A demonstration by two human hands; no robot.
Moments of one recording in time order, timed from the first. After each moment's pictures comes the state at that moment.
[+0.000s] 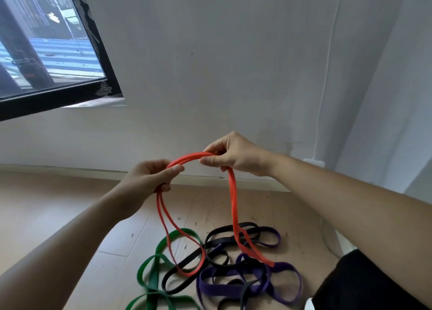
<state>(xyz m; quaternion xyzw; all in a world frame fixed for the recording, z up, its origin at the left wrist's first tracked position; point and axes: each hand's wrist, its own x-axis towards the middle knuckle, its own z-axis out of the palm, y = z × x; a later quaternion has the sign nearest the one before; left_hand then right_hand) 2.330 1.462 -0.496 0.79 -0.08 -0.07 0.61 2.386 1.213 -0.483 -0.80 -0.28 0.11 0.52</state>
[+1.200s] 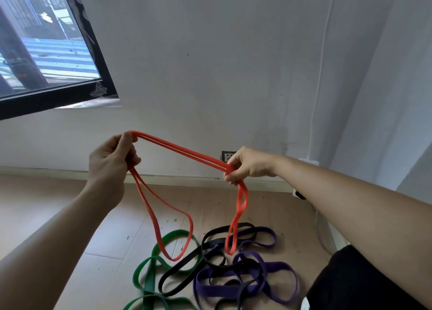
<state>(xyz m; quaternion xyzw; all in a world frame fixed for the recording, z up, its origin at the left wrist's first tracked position) 2.335 1.474 -0.475 0.70 0.03 0.20 0.69 2.419 1.170 -0.522 -0.85 -0.22 0.22 0.42</state>
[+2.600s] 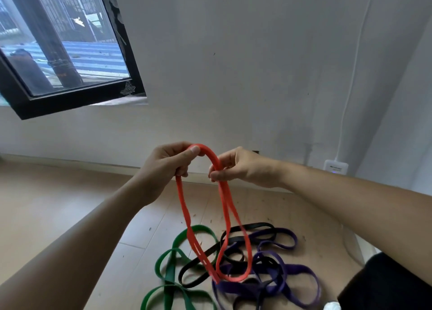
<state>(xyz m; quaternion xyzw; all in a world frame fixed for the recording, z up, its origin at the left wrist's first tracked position) 2.319 1.464 -0.473 0.78 -0.14 0.01 0.61 2.377 1.240 -0.506 -0.76 -0.31 0.22 0.53</state>
